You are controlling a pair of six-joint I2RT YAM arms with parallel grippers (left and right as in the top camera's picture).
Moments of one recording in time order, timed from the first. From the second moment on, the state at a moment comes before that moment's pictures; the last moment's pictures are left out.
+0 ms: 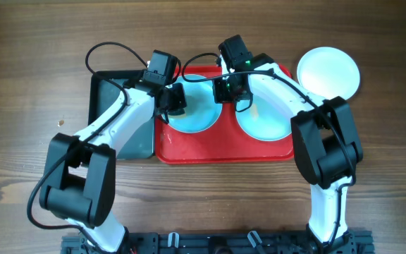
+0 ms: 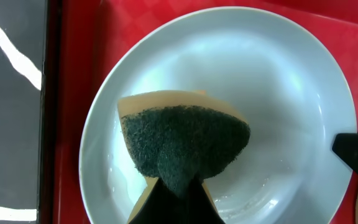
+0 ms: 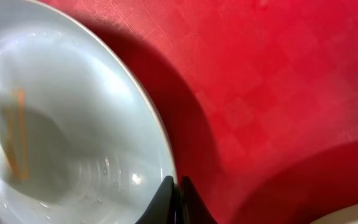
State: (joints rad) left arm -0.34 1.82 1.19 -0.53 0.05 -0.51; right arm 0.44 2.14 1.56 -0.69 -0.19 0.33
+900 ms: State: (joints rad) left arm -0.33 2.01 1.23 -0.36 0.41 -0.47; right arm 0.43 2.15 1.56 -0.69 -0.15 0.32
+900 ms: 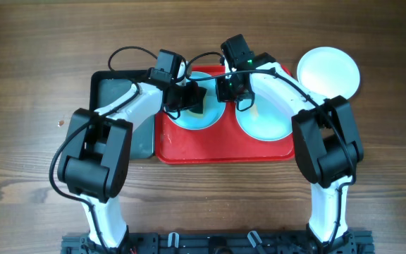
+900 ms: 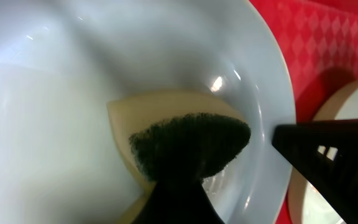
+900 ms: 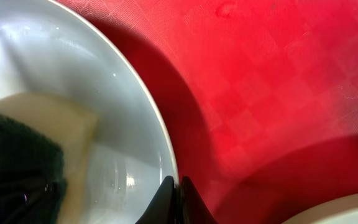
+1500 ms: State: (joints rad) left arm -0.32 1.78 1.21 -0.50 0.17 -0.44; right arm 0.44 2.15 1.56 -0.66 -0.16 0.24
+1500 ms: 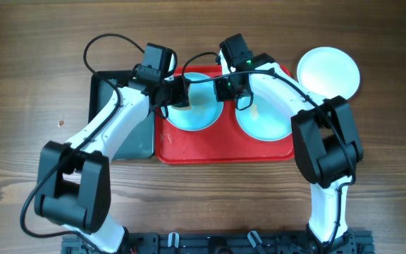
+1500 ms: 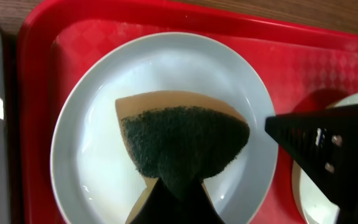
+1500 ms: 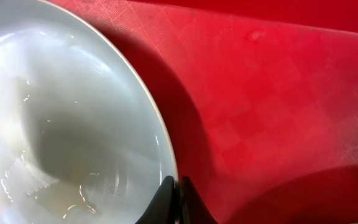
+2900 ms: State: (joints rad) left arm -0.42 1.81 1.21 -0.43 0.16 -0.55; right arm 0.44 2.15 1.56 -0.66 -0.16 0.23
